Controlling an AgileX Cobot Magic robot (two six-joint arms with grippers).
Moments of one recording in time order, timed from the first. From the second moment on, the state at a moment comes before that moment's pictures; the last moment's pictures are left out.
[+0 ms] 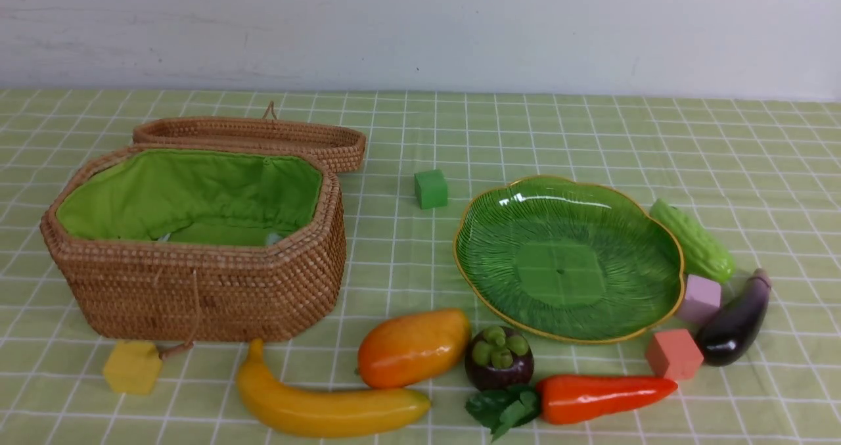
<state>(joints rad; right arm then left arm) 0.12 -0.01 0.02 0.17 0.41 -0.01 -0.11 -0.01 0.03 0.15 0.38 -0.04</state>
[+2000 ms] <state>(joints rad) 0.12 0.46 -0.74 0.60 1.22 -0.39 -0.51 1.01 -0.75 -0.33 0.91 0.43</state>
